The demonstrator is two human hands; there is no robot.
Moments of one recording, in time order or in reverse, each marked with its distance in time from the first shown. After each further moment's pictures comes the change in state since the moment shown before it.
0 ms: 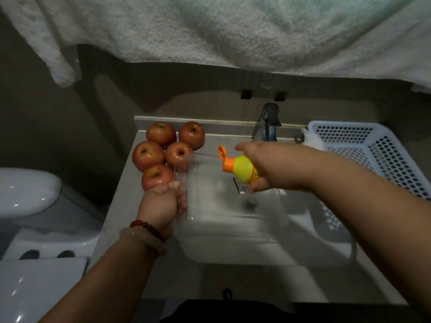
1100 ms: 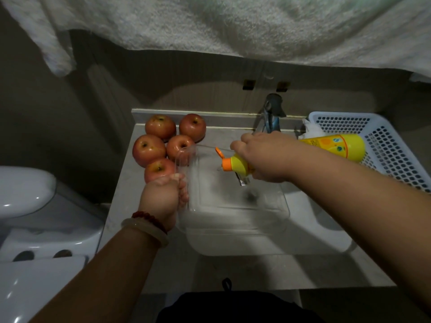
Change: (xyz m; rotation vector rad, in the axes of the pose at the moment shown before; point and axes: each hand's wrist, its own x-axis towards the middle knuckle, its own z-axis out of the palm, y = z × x) left_hand 0.010 0.005 -0.014 -0.095 -0.108 -0.019; right_hand 0.027 -0.023 0.011 -0.344 0.005 0.003
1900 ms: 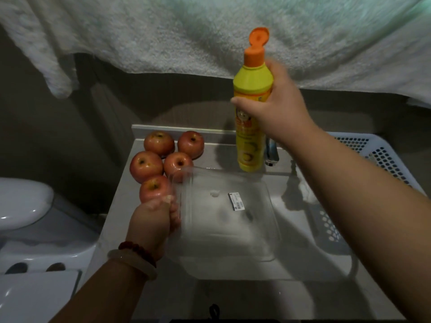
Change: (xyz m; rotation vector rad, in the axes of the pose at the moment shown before) left_hand -0.005 -0.007 -0.002 0.308 0.137 0.158; right_hand 0.022 0.050 -0.043 1.199 0.900 0.203
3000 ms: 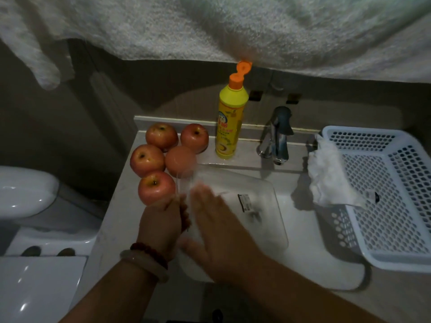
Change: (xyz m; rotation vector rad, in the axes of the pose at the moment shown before) left_hand 0.006 -0.007 0.019 0.288 0.009 0.093; right_hand -0.157 0.042 0.090 -0.331 -0.722 -0.057
